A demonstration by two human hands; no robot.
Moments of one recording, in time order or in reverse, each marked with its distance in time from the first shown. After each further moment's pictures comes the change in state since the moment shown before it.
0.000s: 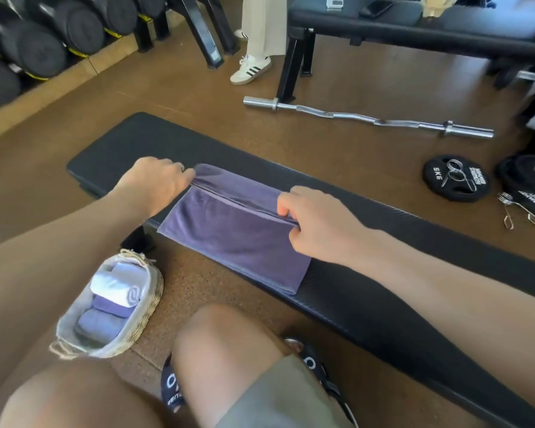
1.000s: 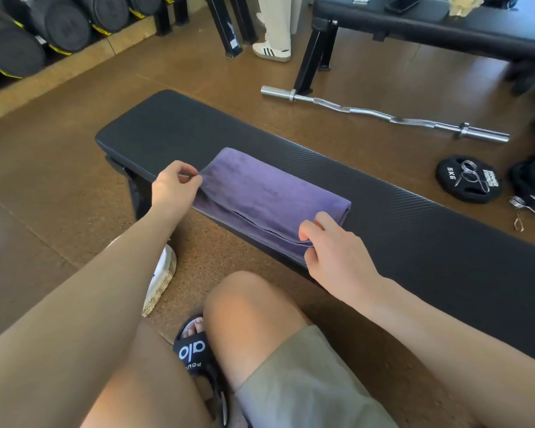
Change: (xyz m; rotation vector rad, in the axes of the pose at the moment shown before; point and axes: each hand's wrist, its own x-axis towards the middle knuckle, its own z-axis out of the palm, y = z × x) left_hand -0.048 0.049 0.047 -1.604 0.200 -0.857; right_hand -0.053 -0.038 0.073 -0.089 0.158 0.094
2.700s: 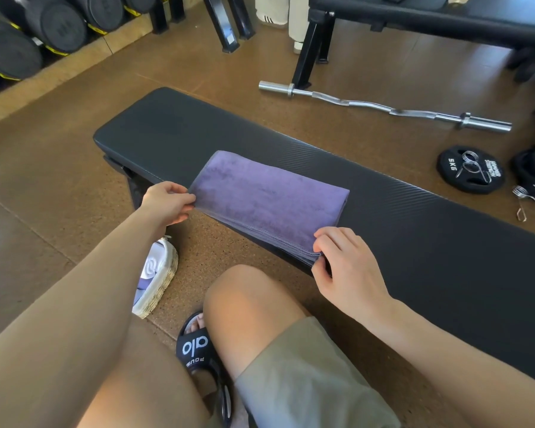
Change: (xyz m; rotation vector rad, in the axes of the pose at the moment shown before) left_hand -0.009 -0.016 -0.010 -0.186 -0.125 -0.335; right_hand -0.039 0.024 0.026 0.102 0.237 -0.057
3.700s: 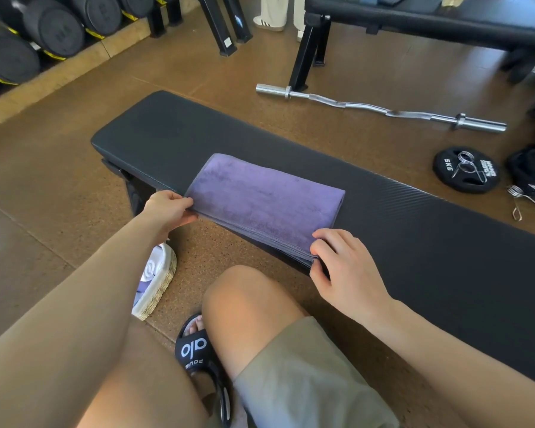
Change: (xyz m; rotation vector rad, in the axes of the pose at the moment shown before) left_hand -0.007 0.001 0.006 0.021 -0.071 -0.073; right_hand -0.006 0.008 0.002 -0.075 -0.055 -0.023
